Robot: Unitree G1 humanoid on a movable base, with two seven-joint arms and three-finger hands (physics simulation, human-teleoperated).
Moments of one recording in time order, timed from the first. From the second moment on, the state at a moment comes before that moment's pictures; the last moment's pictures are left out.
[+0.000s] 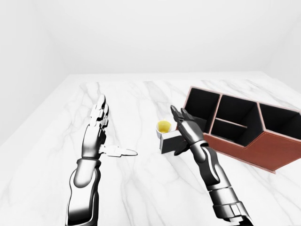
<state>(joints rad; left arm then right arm) 0.01 0.06 0.11 -0.42 0.05 0.09 -0.19 -0.26 -0.10 0.06 0.13 -0.95 -0.05 0.13</state>
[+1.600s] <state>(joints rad) 0.07 0.06 0.17 -0.46 0.03 0.09 -0.22 -0.50 -0.08 0.13 0.74 -1.18 -0.09 -0.14</state>
